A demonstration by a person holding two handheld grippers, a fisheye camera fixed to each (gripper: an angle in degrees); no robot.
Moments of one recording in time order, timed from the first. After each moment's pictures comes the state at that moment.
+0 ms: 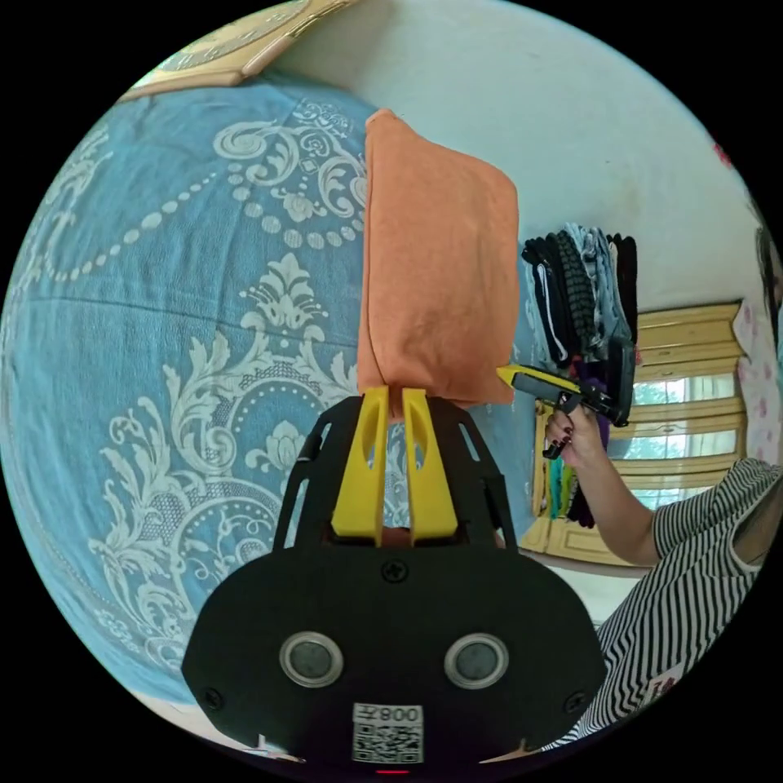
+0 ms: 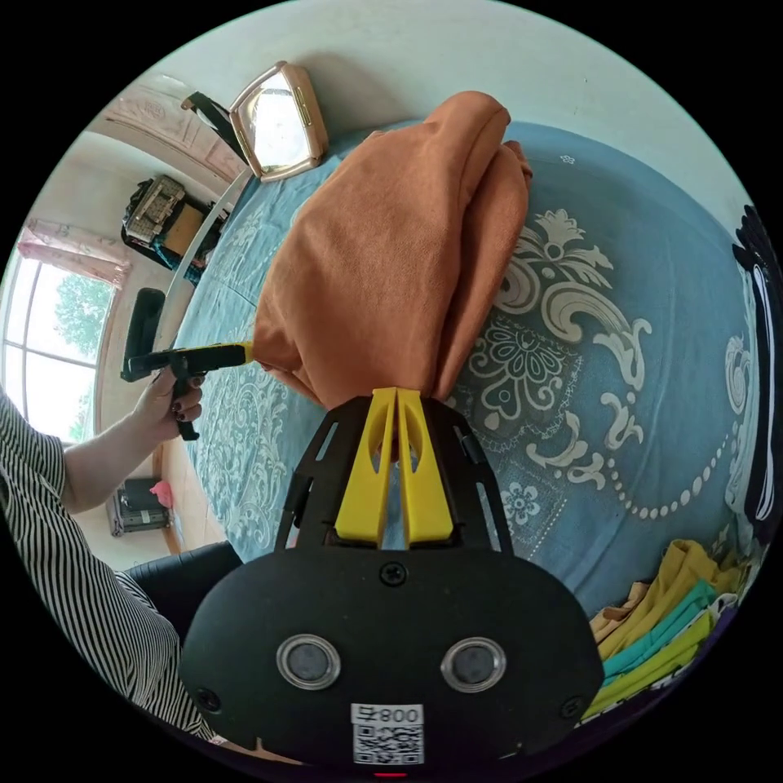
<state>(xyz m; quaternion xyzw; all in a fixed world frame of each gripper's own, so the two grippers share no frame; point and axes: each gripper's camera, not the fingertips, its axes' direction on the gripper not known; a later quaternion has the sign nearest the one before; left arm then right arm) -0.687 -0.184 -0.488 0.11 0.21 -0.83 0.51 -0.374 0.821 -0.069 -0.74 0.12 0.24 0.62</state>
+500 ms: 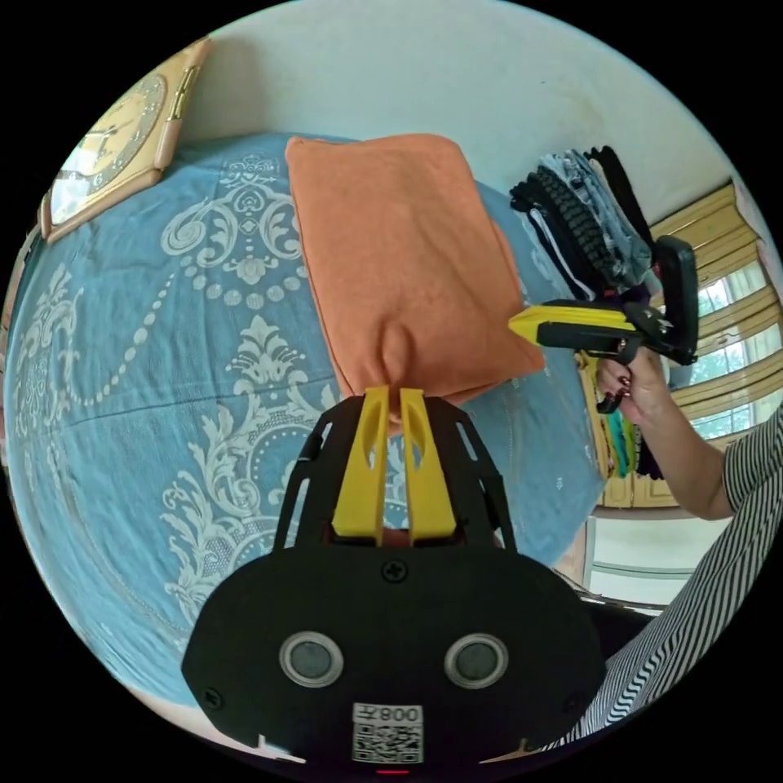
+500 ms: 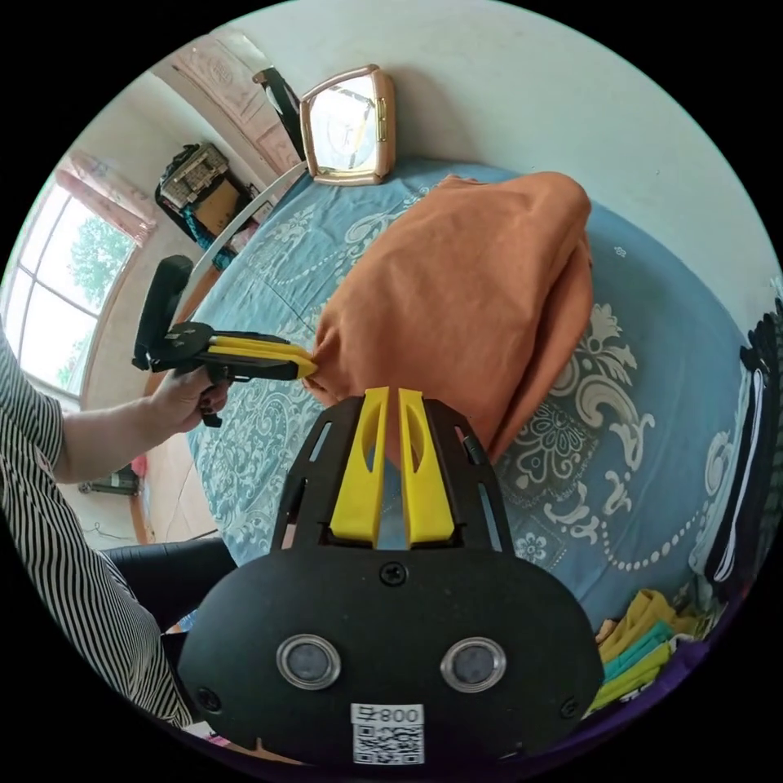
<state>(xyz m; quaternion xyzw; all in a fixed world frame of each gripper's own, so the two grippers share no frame) -0.717 -0.190 -0.573 0.03 0.14 -0.76 0.64 -0.419 0.824 -0.063 -0.73 0.07 0.16 0.66</state>
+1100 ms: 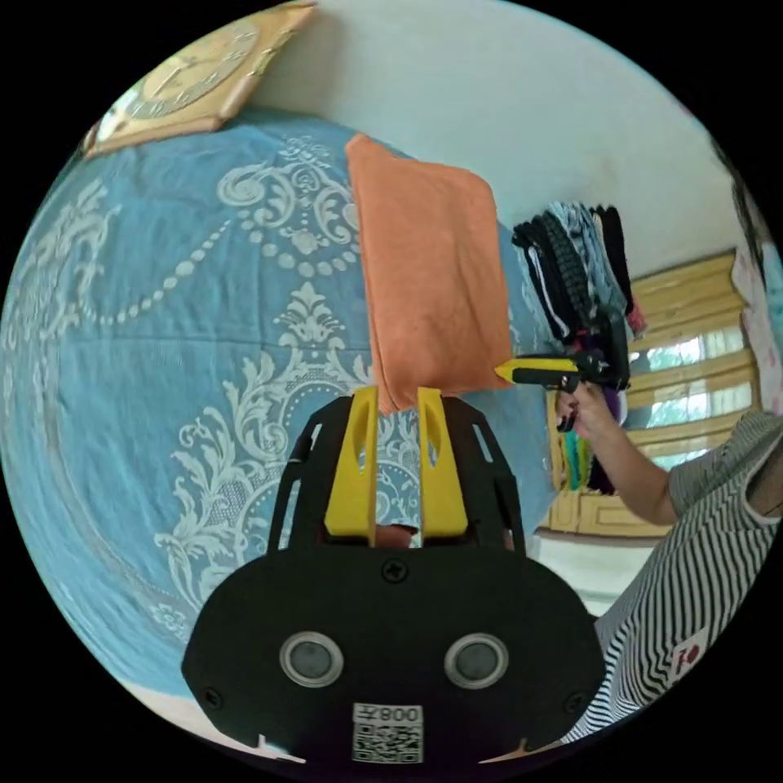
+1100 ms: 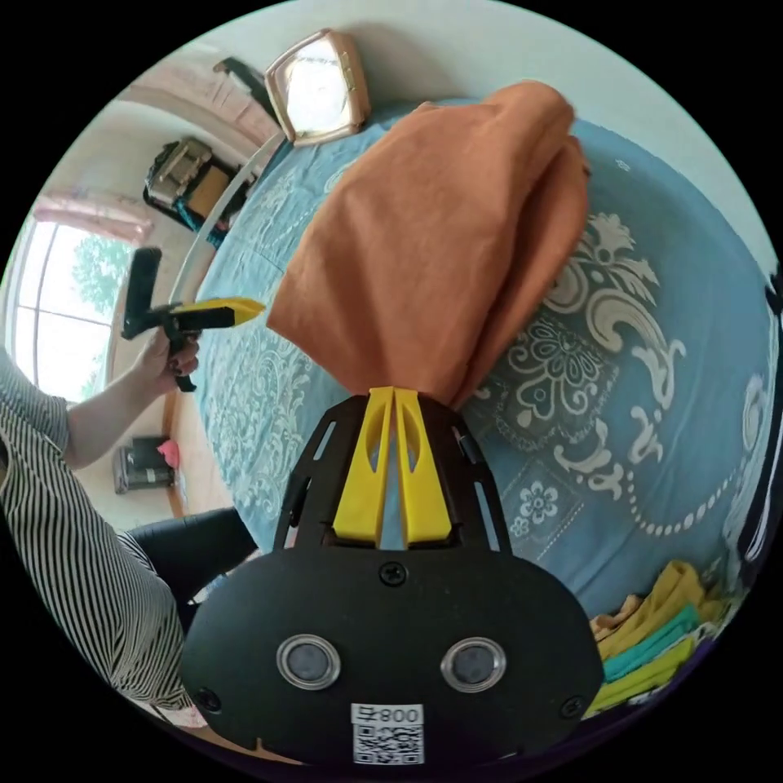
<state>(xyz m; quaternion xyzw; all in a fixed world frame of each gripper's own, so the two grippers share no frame) -0.711 -0.129 -0.652 0.09 0.19 -0.80 0.56 -0.379 0.844 -0.174 -0.76 0.05 0.24 0.60</state>
